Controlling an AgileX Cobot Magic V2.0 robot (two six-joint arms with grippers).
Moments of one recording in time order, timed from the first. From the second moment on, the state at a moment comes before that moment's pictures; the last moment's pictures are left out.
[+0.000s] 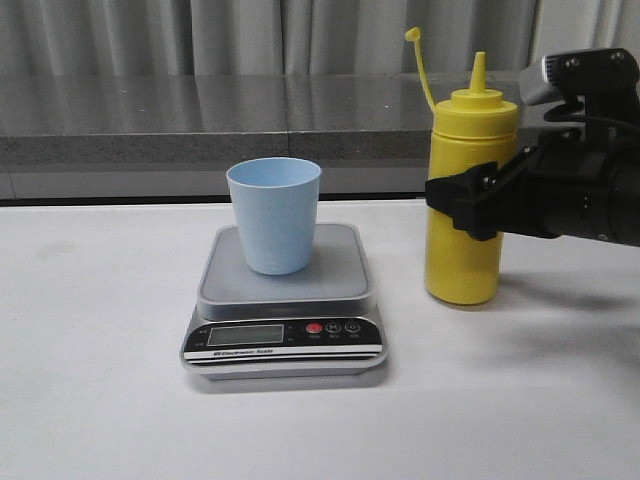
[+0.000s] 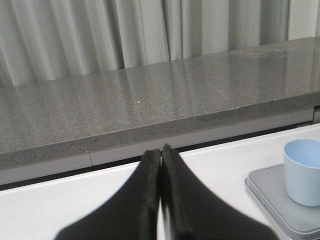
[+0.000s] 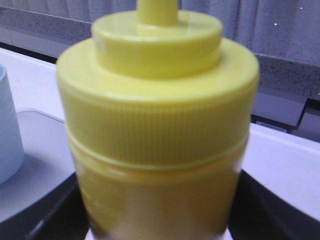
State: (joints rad) left arm -0.17 0.28 -0.35 0.10 0.17 -0.04; right arm 0.20 1.87 -0.57 -0.38 -1.11 0.15
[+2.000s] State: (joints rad) left arm -0.17 0.28 -0.35 0.10 0.17 -0.04; right arm 0.20 1.93 -0.52 -0.36 -1.15 0.15
